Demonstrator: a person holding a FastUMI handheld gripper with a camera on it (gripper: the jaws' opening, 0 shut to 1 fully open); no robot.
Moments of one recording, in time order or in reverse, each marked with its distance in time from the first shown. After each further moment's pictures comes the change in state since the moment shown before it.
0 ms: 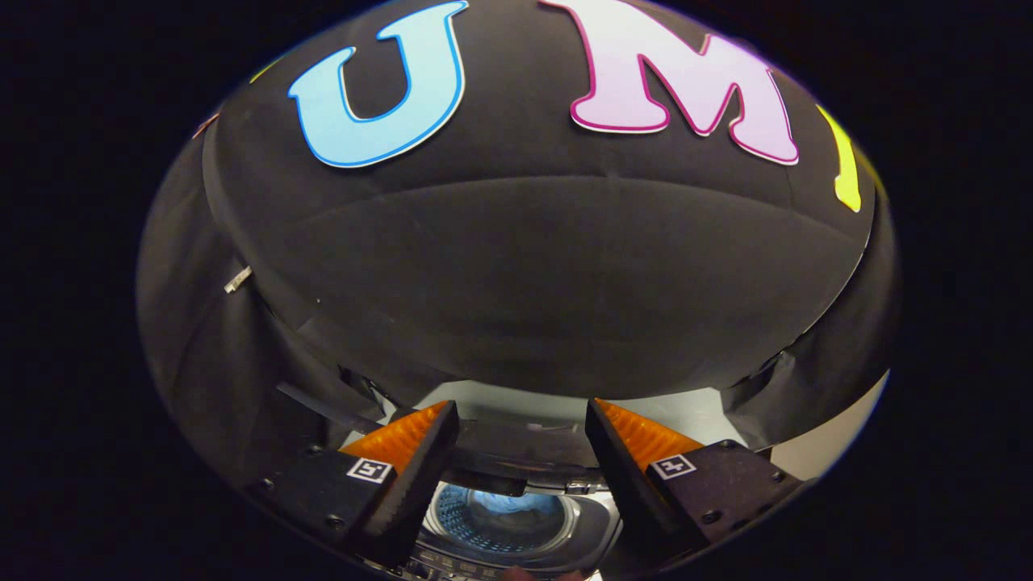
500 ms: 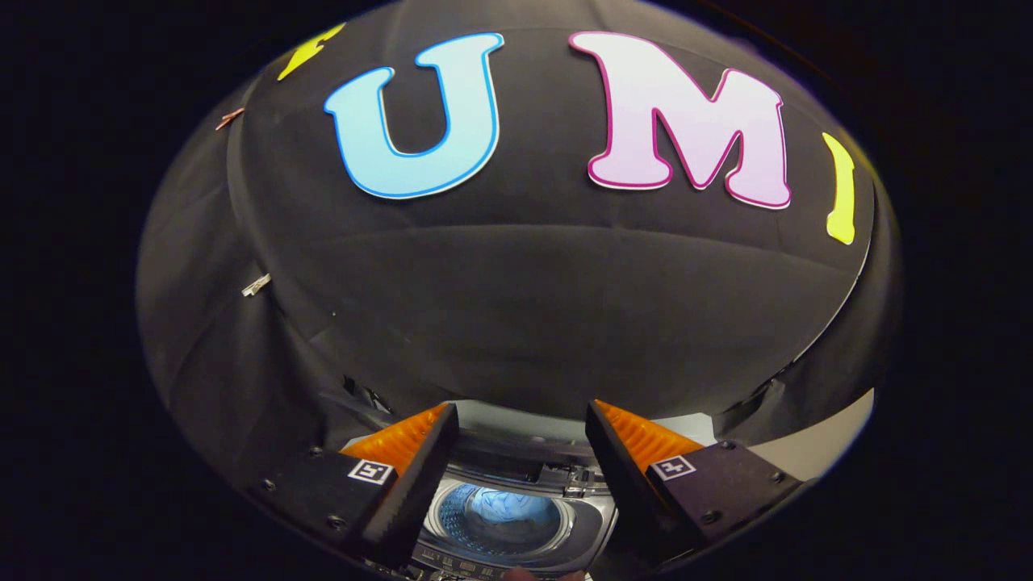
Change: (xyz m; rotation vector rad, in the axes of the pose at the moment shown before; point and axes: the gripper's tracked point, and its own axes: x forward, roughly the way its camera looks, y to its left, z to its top) arm -0.039 0.016 0.029 -0.095 -0.093 -0.017
